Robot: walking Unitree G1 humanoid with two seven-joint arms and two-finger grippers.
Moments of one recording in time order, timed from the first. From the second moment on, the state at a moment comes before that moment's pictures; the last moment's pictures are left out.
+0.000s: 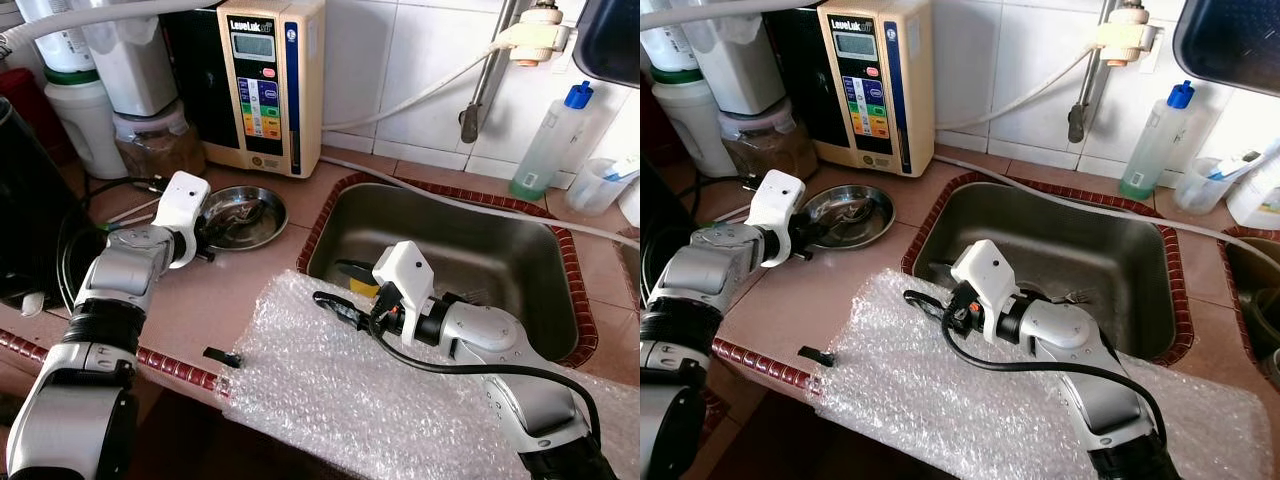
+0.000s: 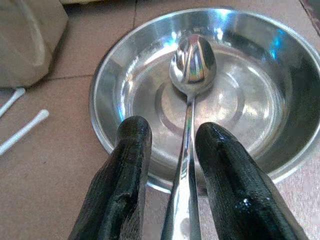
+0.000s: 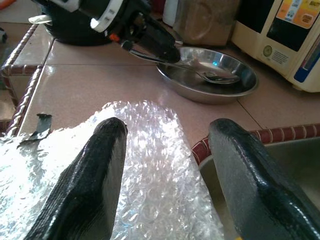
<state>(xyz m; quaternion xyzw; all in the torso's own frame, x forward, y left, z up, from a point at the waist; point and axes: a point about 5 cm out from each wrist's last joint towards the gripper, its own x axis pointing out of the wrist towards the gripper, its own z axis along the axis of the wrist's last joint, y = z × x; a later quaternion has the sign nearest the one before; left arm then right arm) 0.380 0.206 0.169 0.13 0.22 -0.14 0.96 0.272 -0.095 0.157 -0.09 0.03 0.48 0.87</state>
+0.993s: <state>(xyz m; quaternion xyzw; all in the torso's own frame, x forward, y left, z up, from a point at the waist) 0.396 0.193 0.171 0.17 0.28 -0.12 0.94 0.271 -0.095 0.155 -0.10 0.03 0.48 0.87</state>
